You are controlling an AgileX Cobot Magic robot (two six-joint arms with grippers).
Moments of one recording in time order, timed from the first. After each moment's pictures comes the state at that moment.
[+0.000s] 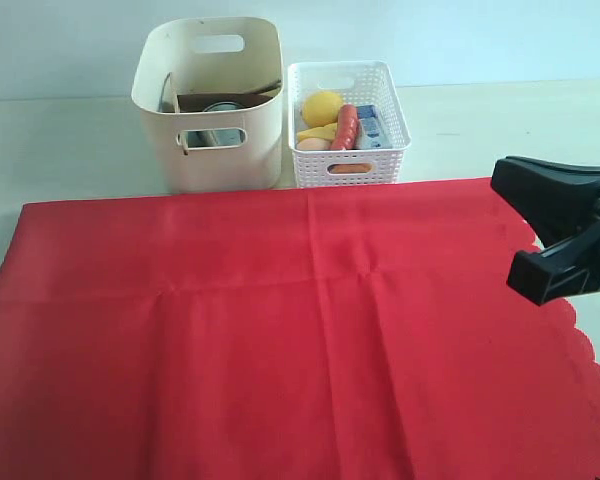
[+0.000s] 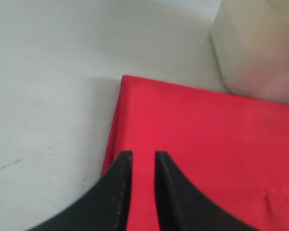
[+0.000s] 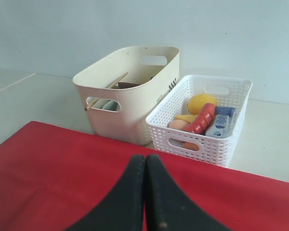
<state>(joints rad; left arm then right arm) -0.09 0.95 -0.16 -0.28 -0.17 0.02 0.48 0.86 -0.21 -0.22 -0.38 0.35</state>
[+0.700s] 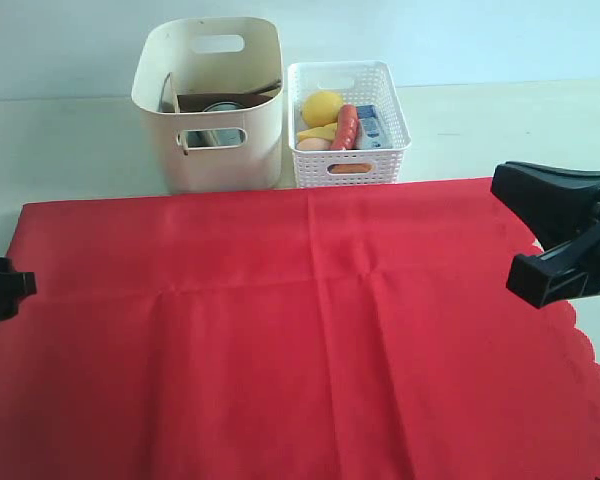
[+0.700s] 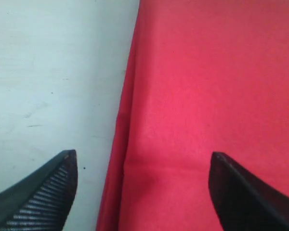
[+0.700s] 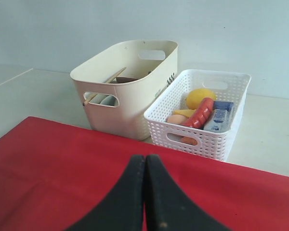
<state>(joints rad) -0.09 1.59 -0.34 -0.25 -0.29 0.02 0.48 0.86 -0.21 -0.22 -0.36 0.35</state>
